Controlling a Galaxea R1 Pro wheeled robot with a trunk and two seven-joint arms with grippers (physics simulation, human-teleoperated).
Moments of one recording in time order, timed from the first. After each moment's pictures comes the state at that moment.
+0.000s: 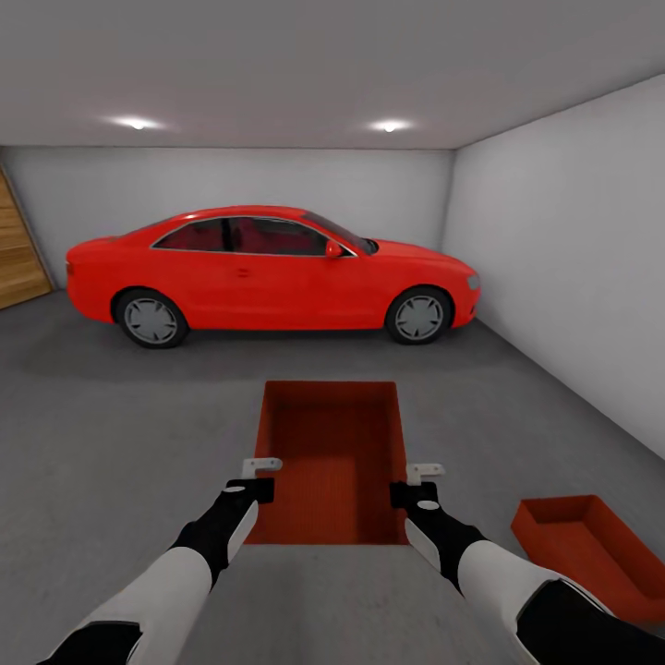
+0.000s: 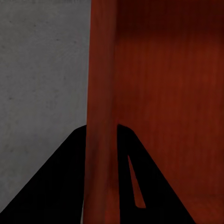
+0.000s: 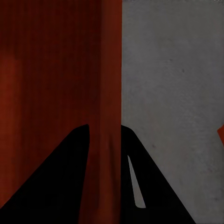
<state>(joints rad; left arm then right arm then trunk) -0.76 -0.13 0.02 -0.43 -0.02 0.24 0.18 -0.83 0.08 0.62 -0.19 -0.54 -0.06 -0.26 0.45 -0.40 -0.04</state>
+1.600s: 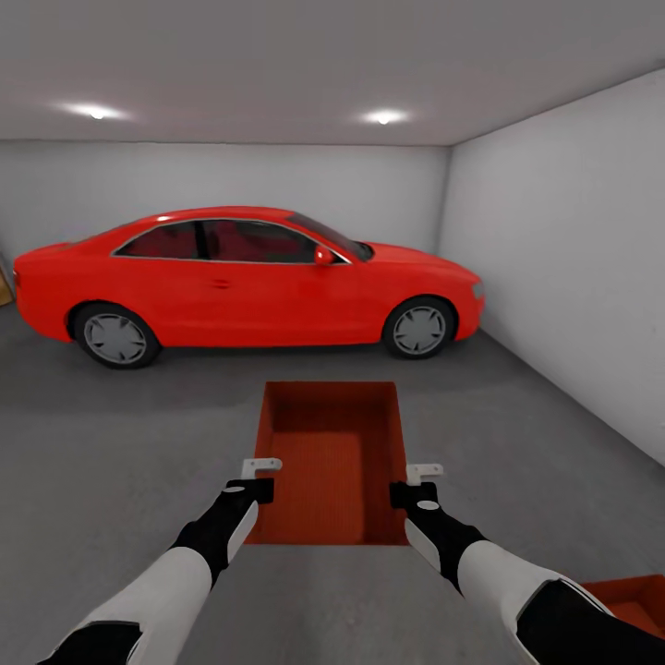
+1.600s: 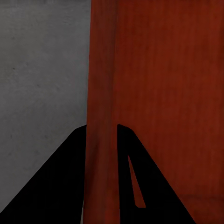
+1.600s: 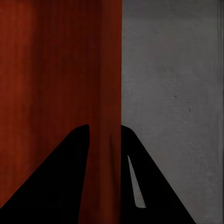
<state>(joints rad) -0.76 -0.13 0.02 -0.42 -0.02 0.24 0.18 -0.83 0.08 0.61 -0.19 -0.54 -0.06 -0.26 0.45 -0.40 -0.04</state>
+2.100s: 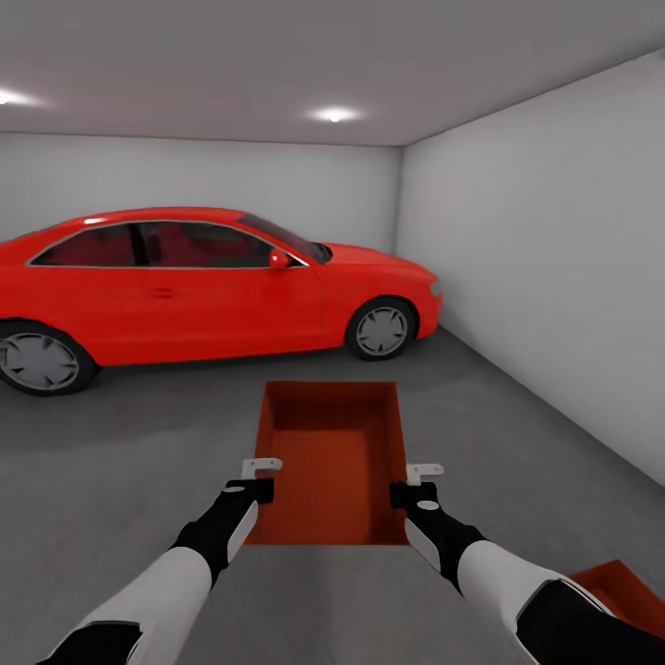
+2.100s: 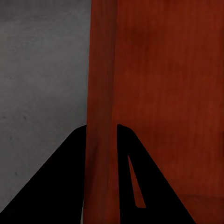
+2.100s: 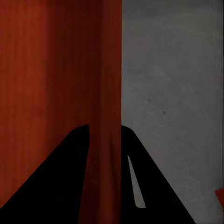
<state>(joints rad) -0.76 -0.13 0.02 -0.42 -0.02 0.24 0.18 -0.83 0.08 0.61 -0.19 -0.54 -0.06 -0.27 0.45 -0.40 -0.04</state>
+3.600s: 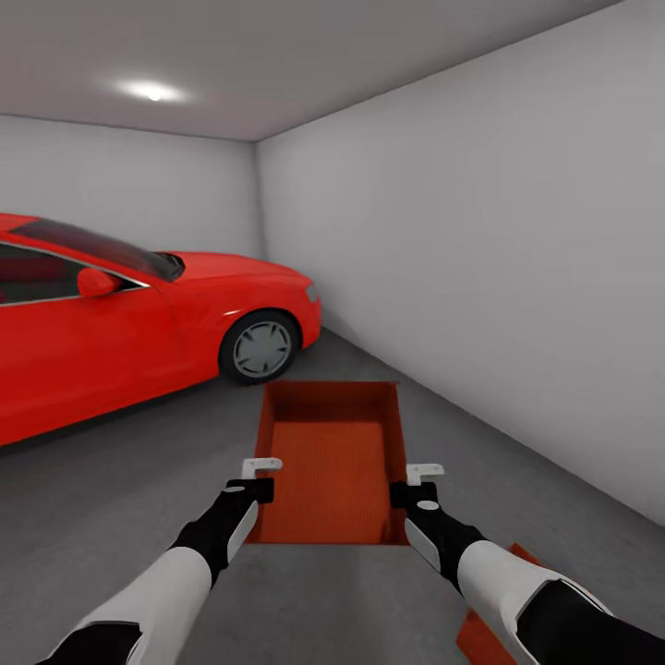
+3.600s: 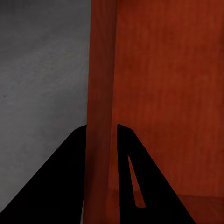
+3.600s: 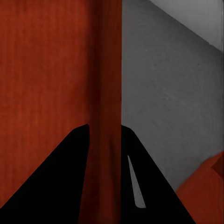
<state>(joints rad) -0.76 -0.13 0.02 -0.43 -0.02 0.24 0.18 -0.83 0.08 0.61 -0.19 -0.54 -0.06 -0.26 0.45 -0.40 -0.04</state>
